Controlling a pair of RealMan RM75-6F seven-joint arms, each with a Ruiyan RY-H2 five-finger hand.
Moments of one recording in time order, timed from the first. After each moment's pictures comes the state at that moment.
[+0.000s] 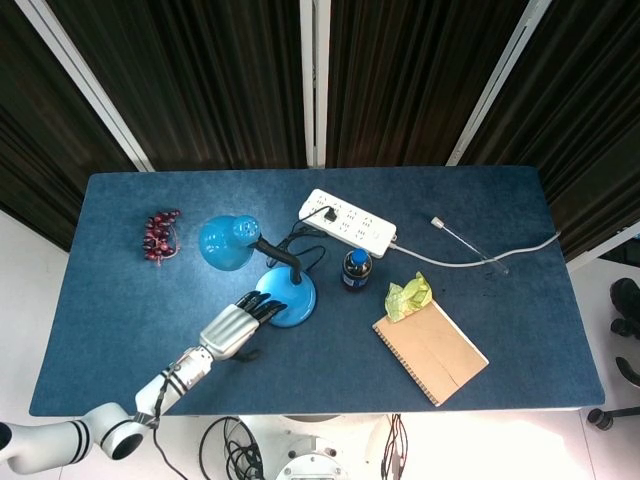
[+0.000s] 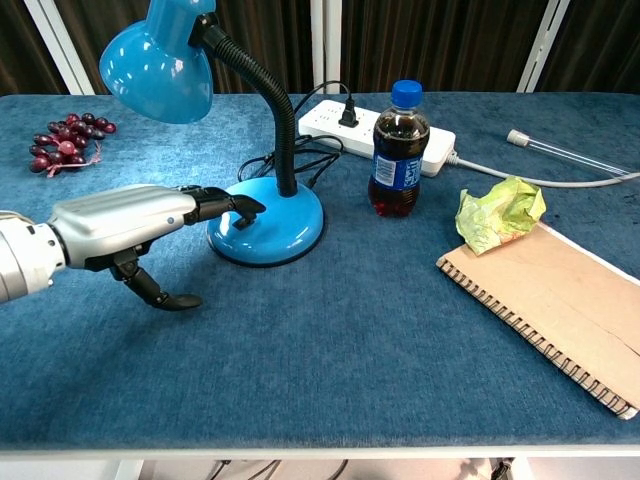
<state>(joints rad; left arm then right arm) -0.64 -1.60 0.00 -1.37 1.57 0.97 0.01 -0.07 -0.99 0.11 -1.62 -1.39 1.58 0.02</state>
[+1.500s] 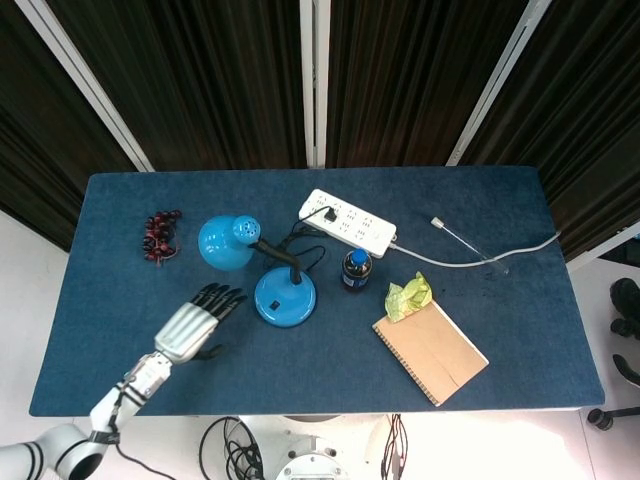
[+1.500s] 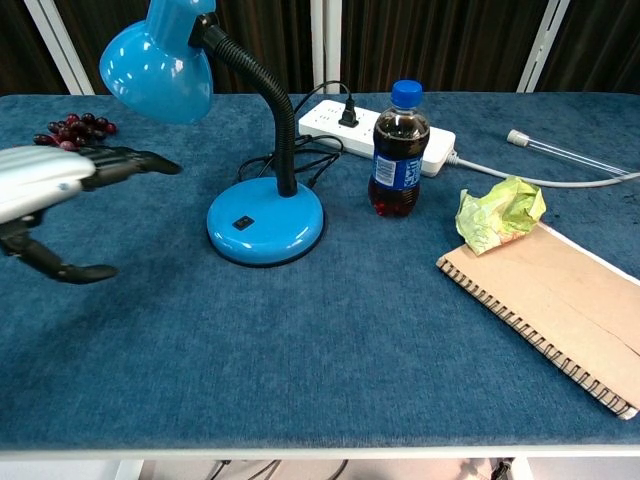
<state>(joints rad) -0.51 -1.38 0.08 -1.51 1.57 1.17 0.09 -0.06 -0.98 0.12 -1.65 -1.40 1.59 -0.01</state>
